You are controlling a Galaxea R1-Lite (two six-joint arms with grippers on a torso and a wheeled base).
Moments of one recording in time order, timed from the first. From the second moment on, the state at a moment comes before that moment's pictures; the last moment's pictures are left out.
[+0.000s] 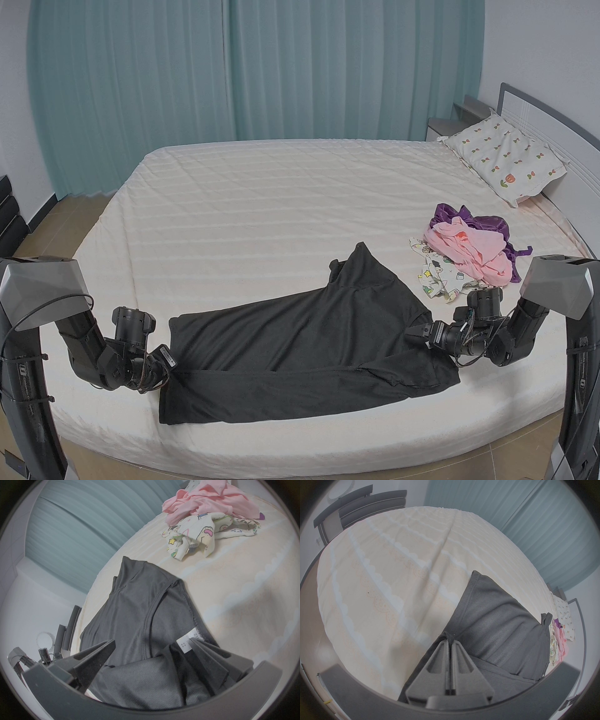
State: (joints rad) left arm -0.08 2.24 -0.60 -0.72 0.06 -0.80; right arm 0.09 2.43 -0.85 -0.90 0.38 0.51
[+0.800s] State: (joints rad) left arm -0.08 2.24 -0.60 -0.72 0.06 -0.80; right arm 0.10 2.47 -0.77 -1.03 0.45 0.43
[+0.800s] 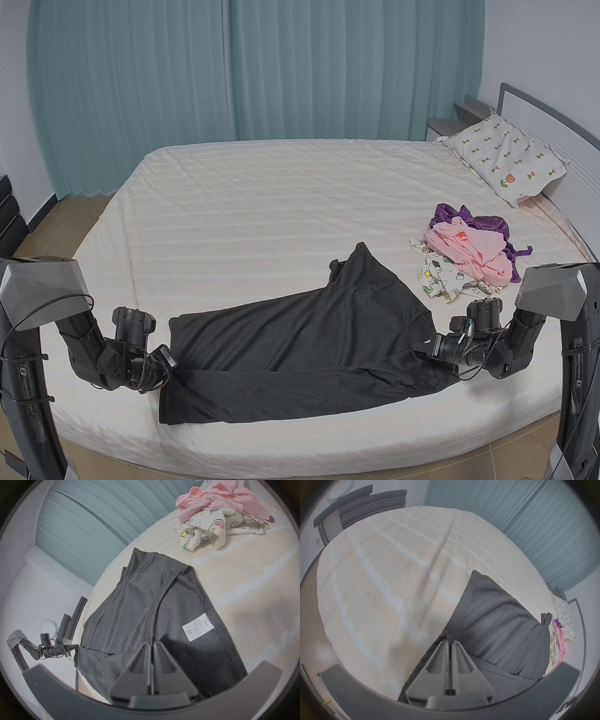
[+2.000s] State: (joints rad) left arm -0.09 2.26 -0.60 -0.72 0.07 -0.79; right arm 0.05 2.47 -0.83 -1.07 0.42 0.52
